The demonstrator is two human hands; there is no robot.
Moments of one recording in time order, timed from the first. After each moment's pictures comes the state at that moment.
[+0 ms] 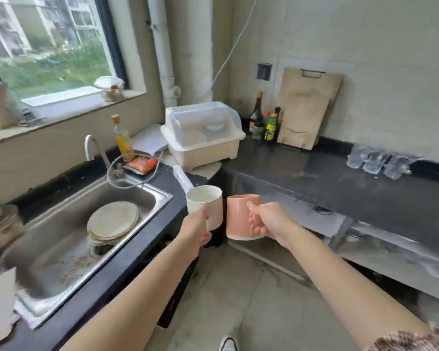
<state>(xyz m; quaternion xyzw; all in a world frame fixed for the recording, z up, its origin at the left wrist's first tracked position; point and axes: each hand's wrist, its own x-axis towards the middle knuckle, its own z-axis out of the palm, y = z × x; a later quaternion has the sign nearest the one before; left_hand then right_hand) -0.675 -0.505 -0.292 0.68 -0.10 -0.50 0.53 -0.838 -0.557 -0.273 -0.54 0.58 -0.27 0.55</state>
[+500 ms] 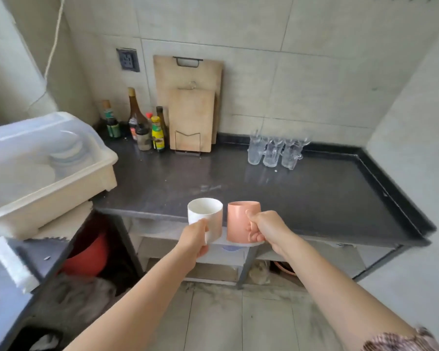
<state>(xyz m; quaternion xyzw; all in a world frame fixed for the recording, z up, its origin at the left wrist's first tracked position) -0.902 -0.797 -0.345 0.66 -0.28 -0.61 0.33 -1.072 -0.775 -0.301 -0.36 0.73 -0.34 0.48</state>
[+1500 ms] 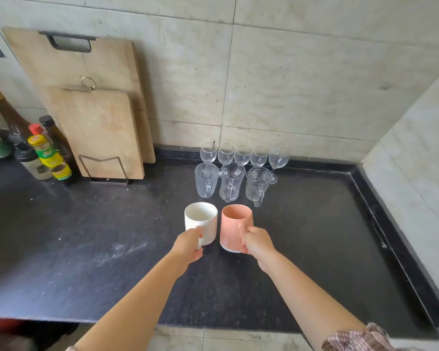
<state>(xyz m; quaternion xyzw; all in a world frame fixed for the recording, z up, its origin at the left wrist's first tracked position) -1.147 -1.086 -0.430 0.66 -0.25 -0.66 0.24 -1.319 -1.058 -0.419 -0.30 0.78 -0.28 0.47</state>
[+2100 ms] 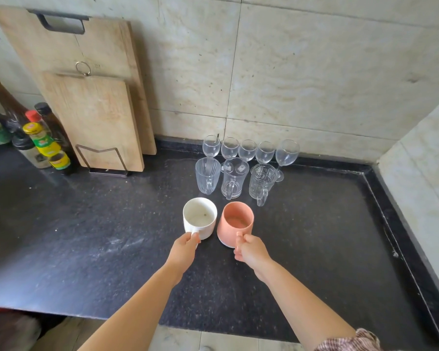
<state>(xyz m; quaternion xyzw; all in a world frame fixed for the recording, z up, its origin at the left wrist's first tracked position) -1.149 -1.078 -0.469 0.67 -0.39 -0.59 0.23 -1.326 -1.060 -0.452 -0.32 0.76 -0.21 0.52</state>
